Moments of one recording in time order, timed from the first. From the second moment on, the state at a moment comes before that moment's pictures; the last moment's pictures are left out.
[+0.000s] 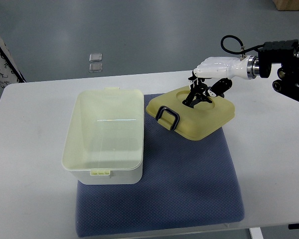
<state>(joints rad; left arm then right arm) 0.01 0.00 -0.04 -0.16 0.03 0.03 0.06 1.28 -0.47 -0.13 0.83 -1.46 0.03 0.61</state>
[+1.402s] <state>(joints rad) 0.01 0.00 -0.04 -0.16 0.03 0.03 0.06 1.16 -0.43 -0.11 0.83 -0.85 0.13 0.61</state>
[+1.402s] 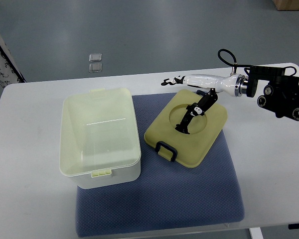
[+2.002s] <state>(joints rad) 0.01 0.00 -0.04 -0.16 0.03 0.03 0.06 0.82 -0.41 0.38 0.75 -0.13 0.16 0.61</state>
